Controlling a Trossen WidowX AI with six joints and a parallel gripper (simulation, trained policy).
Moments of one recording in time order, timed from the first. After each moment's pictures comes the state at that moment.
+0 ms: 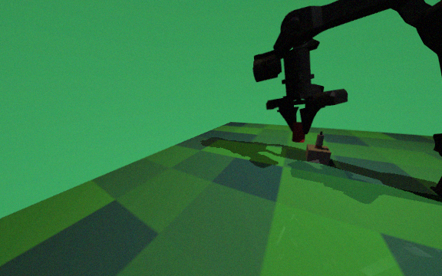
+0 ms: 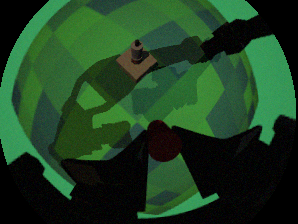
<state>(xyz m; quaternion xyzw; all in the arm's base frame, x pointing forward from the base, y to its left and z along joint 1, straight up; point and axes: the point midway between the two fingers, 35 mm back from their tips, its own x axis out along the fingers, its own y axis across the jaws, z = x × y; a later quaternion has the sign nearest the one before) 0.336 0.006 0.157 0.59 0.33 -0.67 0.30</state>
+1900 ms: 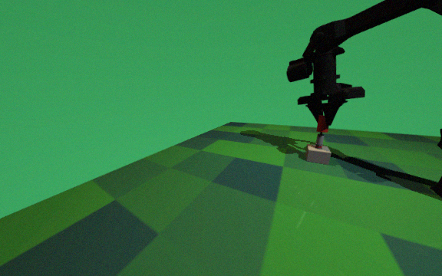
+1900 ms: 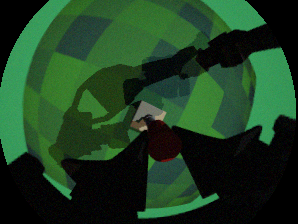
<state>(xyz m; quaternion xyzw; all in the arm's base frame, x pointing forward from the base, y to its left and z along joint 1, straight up) 0.264 -0.105 0.162 0.64 0.24 -0.71 0.18</state>
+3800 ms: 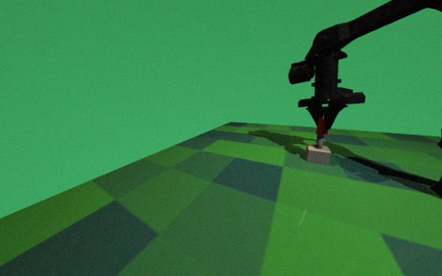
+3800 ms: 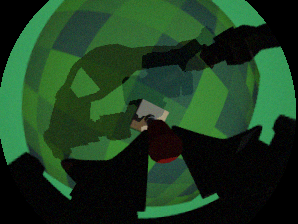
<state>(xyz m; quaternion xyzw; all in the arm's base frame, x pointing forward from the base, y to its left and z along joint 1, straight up) 0.263 -0.104 0.145 0.65 0.24 -0.70 0.17</state>
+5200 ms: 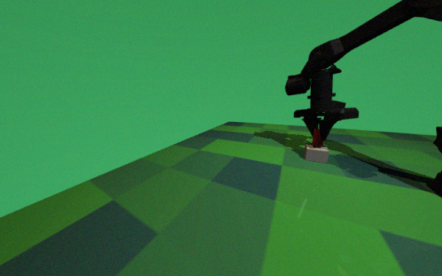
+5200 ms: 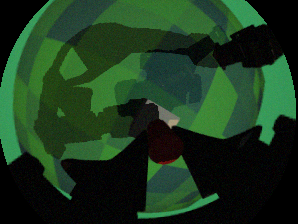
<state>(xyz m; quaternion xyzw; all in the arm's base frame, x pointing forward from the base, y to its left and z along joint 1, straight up) 0.265 -0.106 0.104 0.64 0.25 -0.70 0.19</state>
